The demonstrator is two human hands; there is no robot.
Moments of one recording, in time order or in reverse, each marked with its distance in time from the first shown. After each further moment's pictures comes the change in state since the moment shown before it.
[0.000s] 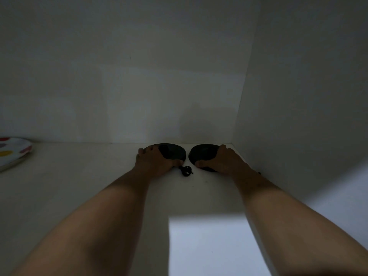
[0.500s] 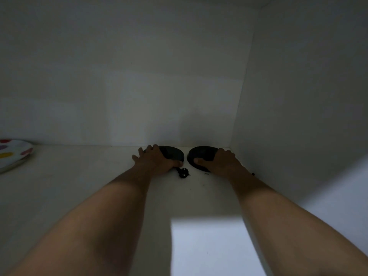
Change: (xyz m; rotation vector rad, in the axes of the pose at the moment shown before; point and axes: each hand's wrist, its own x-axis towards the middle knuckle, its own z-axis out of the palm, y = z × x) left_hand -0.002 0.016 -0.012 0.010 -0.058 -0.186; right_hand 0.007 0.000 0.006 -0.010 0.052 0.020
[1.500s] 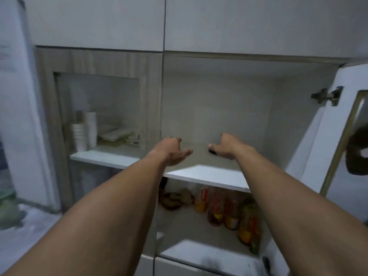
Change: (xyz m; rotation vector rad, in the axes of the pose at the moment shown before) left_hand -0.509 -0.141 -0.203 0.127 0.286 0.185; right_hand -0.486 -0.140 -0.122 -0.122 0.053 -0.378
